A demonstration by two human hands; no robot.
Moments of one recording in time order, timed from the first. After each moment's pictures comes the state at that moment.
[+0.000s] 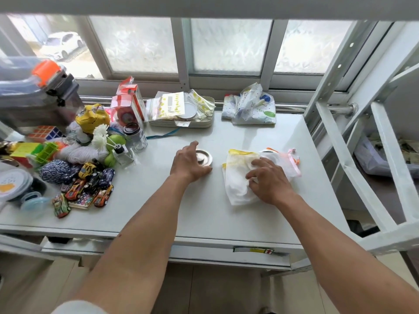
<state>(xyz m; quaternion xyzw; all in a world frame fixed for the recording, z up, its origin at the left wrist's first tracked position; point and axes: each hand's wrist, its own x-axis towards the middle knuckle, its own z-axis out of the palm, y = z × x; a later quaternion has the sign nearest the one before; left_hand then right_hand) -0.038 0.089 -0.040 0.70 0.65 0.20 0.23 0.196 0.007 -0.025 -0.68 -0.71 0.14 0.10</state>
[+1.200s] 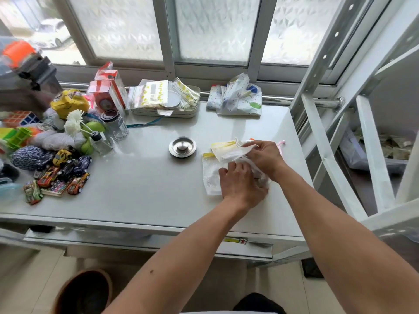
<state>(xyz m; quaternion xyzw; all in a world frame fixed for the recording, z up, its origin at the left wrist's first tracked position) 0.146 -0.018 -0.047 0.77 0.62 0.16 0.10 0.241 0.034 -0.015 -0.65 -0.47 0.43 0.41</state>
